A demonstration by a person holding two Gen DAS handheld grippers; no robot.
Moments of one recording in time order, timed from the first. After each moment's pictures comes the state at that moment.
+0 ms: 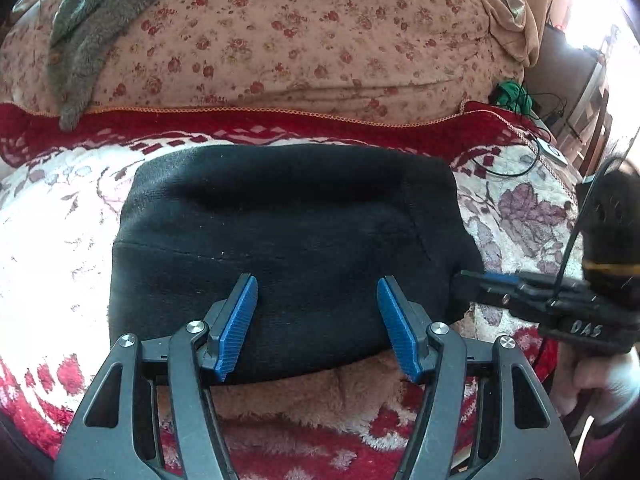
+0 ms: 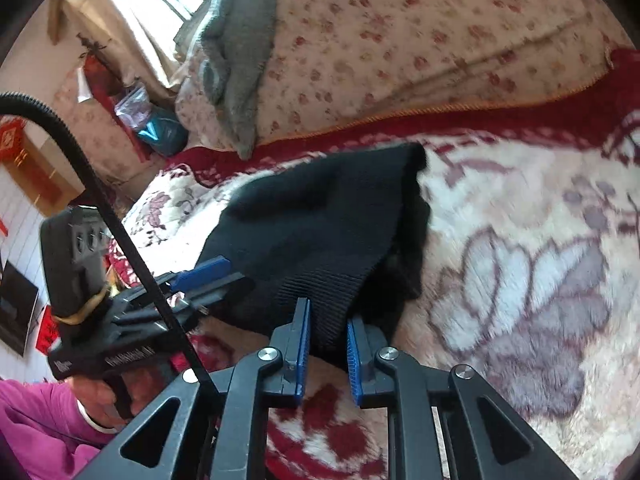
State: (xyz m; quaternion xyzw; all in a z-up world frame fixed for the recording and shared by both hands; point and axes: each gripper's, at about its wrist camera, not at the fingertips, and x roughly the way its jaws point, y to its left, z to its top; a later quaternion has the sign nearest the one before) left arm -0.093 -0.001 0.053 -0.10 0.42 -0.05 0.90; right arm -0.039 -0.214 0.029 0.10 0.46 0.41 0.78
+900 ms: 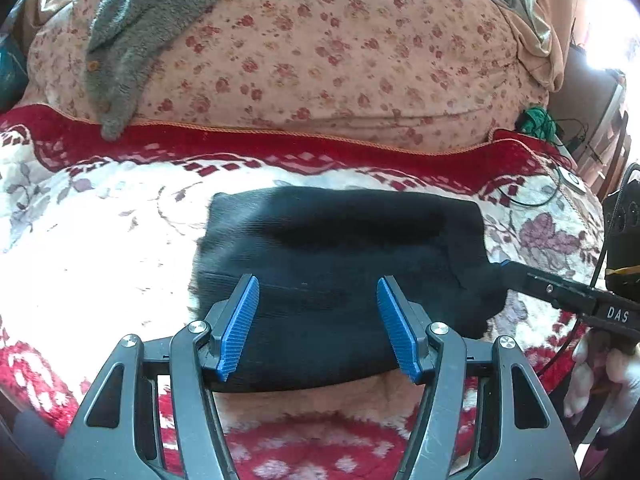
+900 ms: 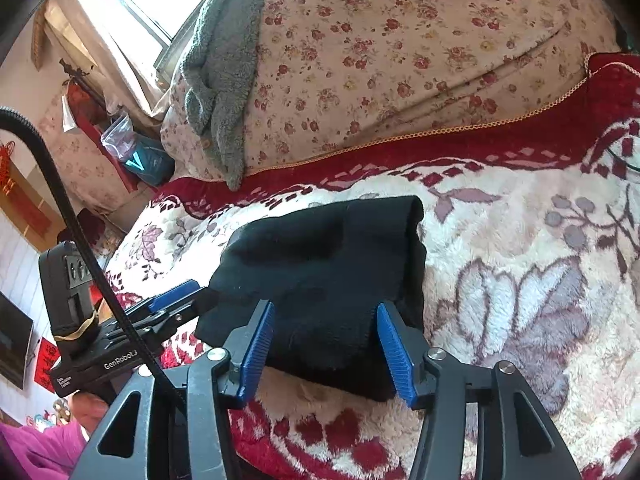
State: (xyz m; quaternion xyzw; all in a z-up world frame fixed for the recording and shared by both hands) left arm -0.102 0.040 0.086 -0.10 0.41 0.00 0.91; right arm -0.031 -0.210 0.069 0.13 0.45 0.37 0.80
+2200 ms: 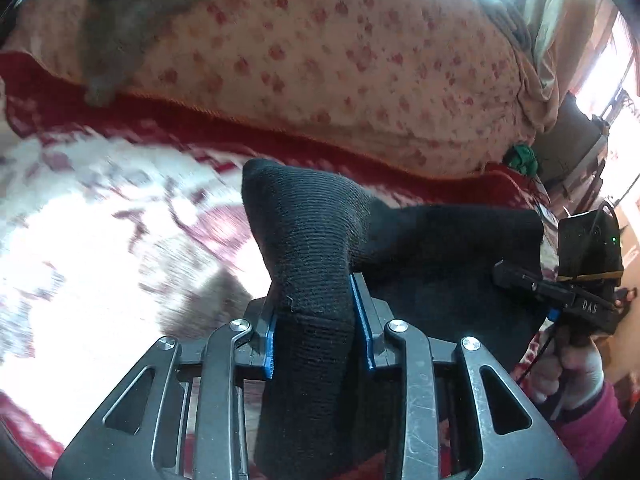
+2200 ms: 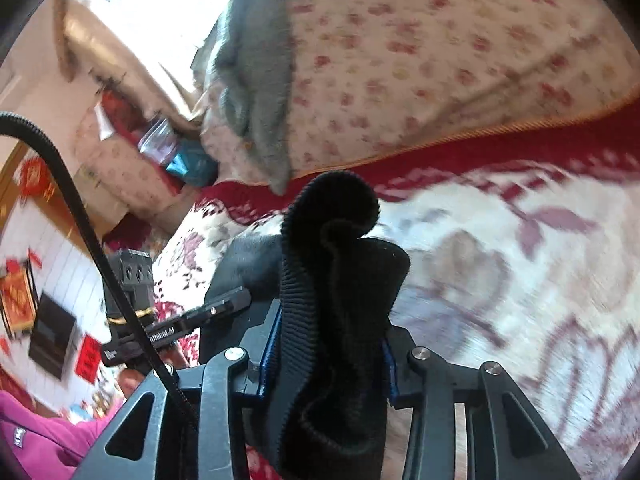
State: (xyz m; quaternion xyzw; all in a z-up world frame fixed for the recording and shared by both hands) left arm -0.078 0.140 0.068 -0.20 0.40 -0.06 0.89; right arm 0.009 -0.154 0.057 0.16 0.43 0.47 0.75
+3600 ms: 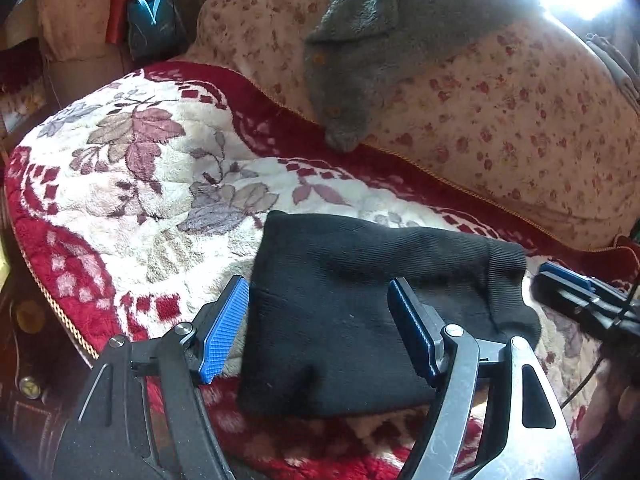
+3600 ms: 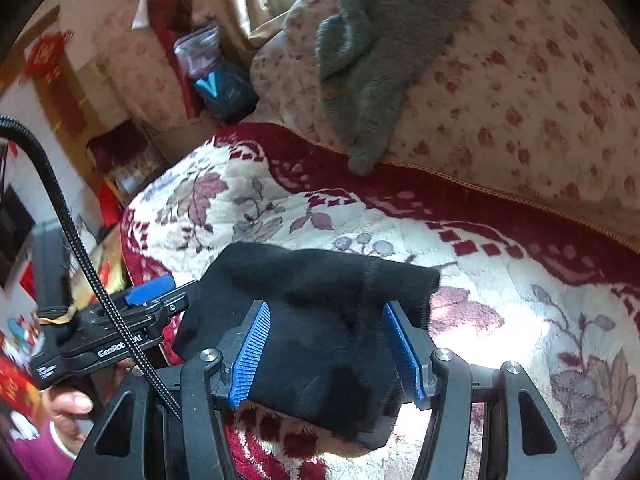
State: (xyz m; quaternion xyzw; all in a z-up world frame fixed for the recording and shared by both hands) left arm -0.175 0.271 0.092 -0.16 0.37 0.23 0.89; right arm -0.048 0.077 0.101 -0.02 0.40 0.49 0.77
